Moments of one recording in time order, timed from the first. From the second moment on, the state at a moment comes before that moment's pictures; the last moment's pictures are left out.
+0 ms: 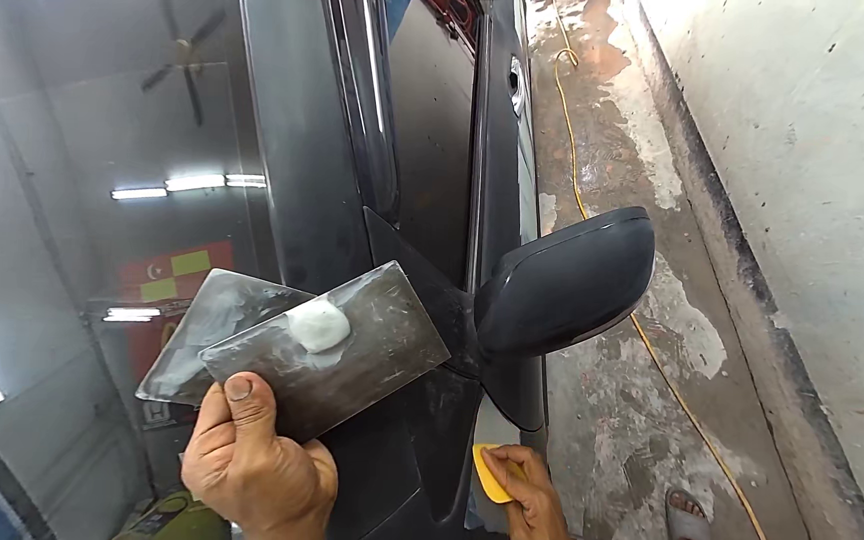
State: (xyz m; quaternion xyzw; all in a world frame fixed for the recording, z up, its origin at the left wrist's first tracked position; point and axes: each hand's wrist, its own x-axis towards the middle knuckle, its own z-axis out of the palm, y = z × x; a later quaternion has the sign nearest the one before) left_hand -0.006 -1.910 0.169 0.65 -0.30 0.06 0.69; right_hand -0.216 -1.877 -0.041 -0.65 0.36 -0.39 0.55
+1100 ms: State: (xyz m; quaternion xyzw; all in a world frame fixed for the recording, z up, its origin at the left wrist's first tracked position) left_hand -0.008 -1.912 0.171 0.65 -0.30 0.06 0.70; right_hand -0.203 -1.885 -0.040 -0.66 0.36 -0.40 0.52
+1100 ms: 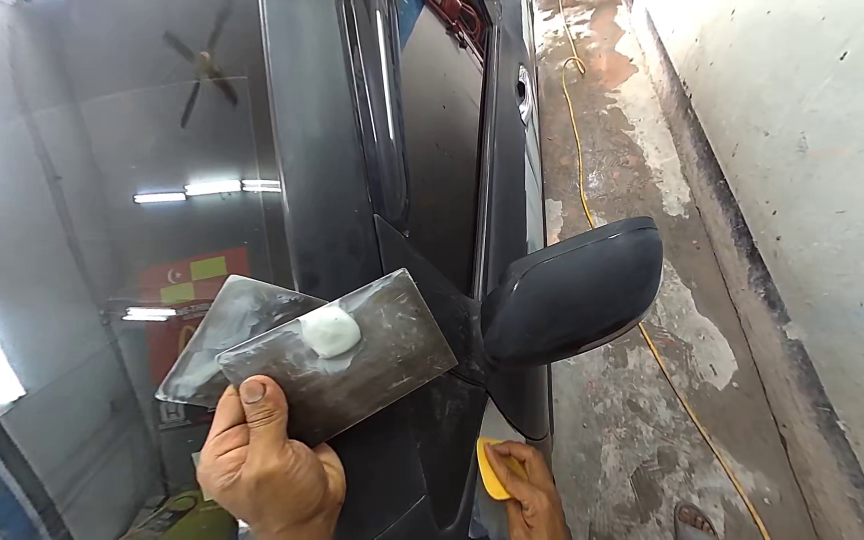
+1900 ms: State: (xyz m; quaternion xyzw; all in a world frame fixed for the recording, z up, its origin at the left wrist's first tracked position) left_hand -0.005 -1.910 0.169 0.65 -0.31 0.05 0.69; right_hand -0.248 -1.936 -0.048 -0.44 0.47 -0.37 0.67
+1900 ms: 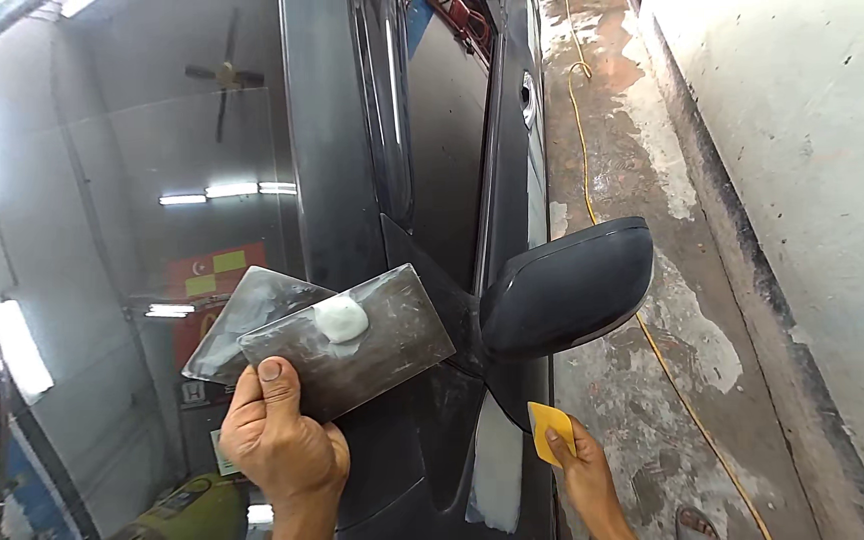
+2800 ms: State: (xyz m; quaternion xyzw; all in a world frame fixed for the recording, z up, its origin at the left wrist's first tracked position) left_hand -0.004 -1.909 0.169 0.66 -0.31 0.06 0.68; right_hand -0.240 -1.857 -0.066 -0.62 0.47 -0.35 0.52
